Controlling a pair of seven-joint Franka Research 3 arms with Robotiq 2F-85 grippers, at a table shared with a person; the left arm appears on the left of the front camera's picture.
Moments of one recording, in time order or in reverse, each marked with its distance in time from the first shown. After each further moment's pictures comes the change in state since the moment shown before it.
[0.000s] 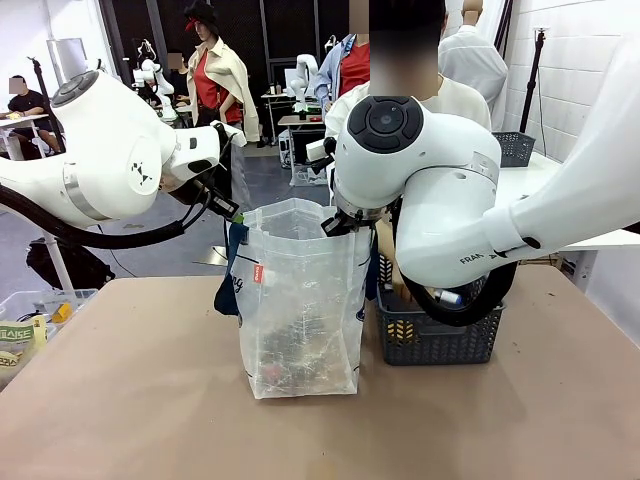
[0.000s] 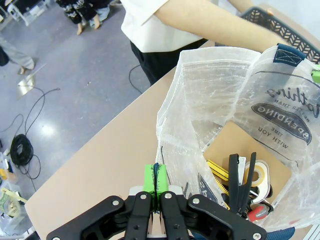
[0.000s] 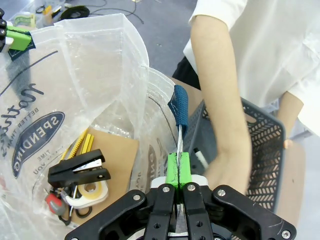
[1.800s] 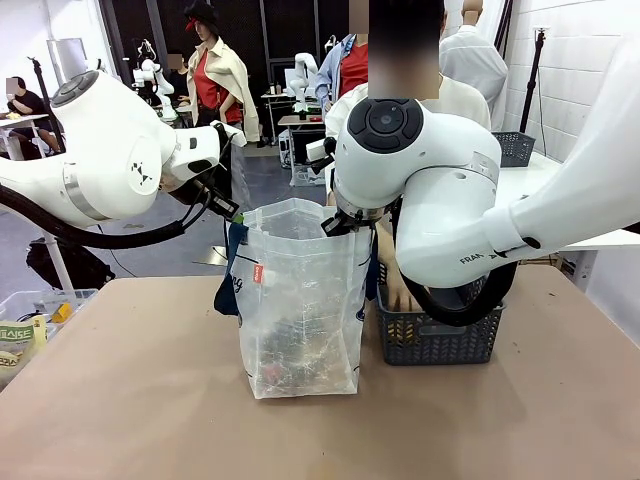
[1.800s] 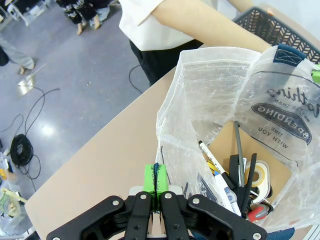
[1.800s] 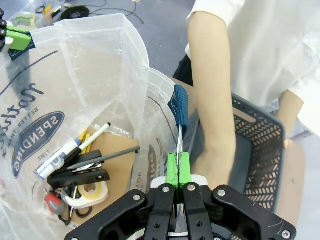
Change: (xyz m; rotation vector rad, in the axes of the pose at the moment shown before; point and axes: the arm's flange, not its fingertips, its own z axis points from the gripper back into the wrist) left arm 0.000 0.000 0.000 0.000 0.000 0.000; right arm 0.000 0.000 0.000 0.000 0.000 0.000
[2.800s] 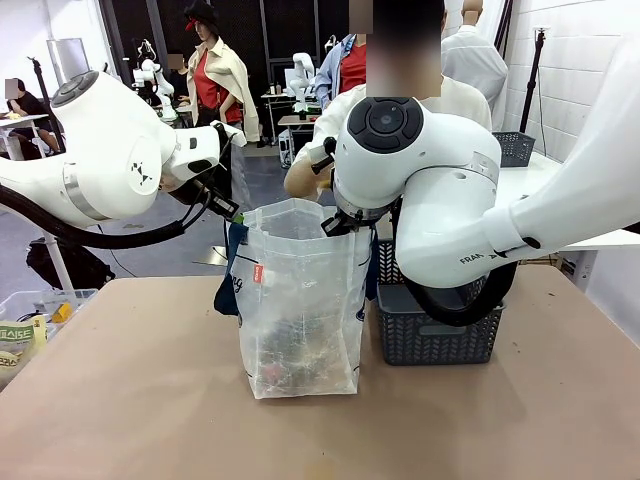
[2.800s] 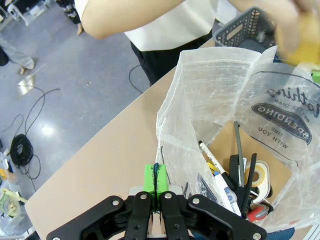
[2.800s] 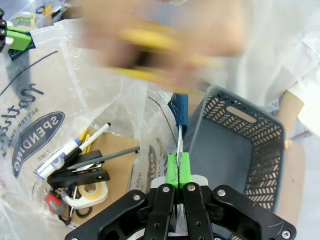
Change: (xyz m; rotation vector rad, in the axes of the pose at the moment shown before) left arm 0.000 0.000 0.000 0.000 0.000 0.000; right arm 0.000 0.000 0.000 0.000 0.000 0.000
